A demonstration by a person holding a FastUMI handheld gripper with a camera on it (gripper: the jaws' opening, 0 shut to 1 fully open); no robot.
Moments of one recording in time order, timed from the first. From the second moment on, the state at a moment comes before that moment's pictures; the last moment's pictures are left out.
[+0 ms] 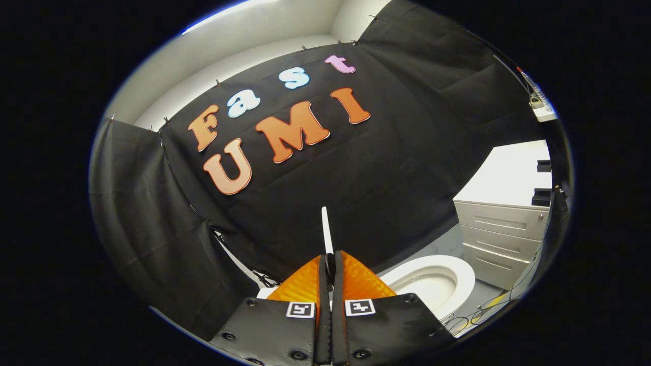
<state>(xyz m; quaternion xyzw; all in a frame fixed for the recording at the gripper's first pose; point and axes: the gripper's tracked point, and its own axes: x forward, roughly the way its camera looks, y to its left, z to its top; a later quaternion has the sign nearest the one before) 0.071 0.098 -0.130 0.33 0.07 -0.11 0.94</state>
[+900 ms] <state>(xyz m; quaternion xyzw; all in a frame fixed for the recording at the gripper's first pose) 0.088 0.205 -0.087 0.21 0.09 -0.05 0.97</state>
